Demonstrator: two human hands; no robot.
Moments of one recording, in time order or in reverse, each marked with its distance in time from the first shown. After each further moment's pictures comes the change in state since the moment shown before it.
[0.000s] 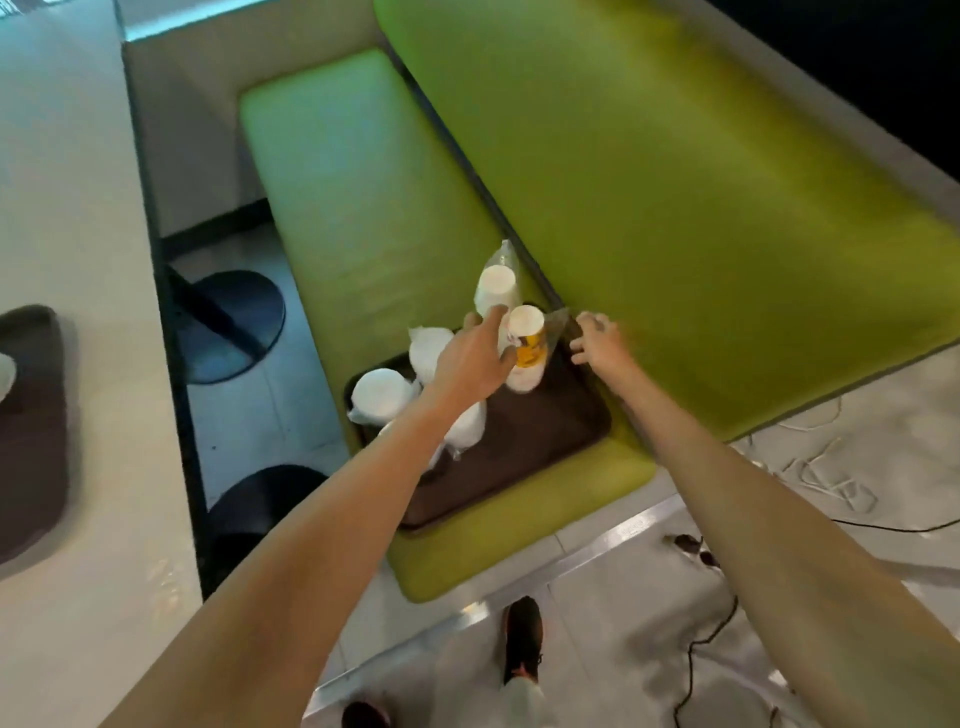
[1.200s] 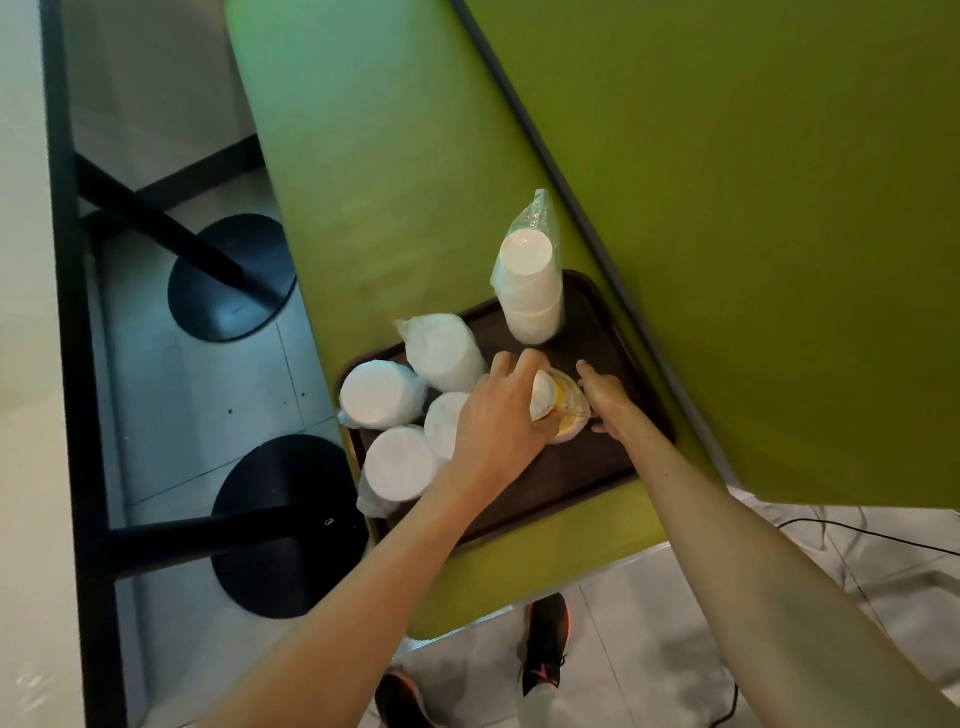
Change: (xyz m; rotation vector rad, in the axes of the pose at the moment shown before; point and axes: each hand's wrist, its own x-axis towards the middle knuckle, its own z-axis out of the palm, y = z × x) left_hand 0.031 -0.028 0.084 -0.075 0.017 -0.101; right_hand 0.115 0.110 0.088 0.100 -0.260 0.544
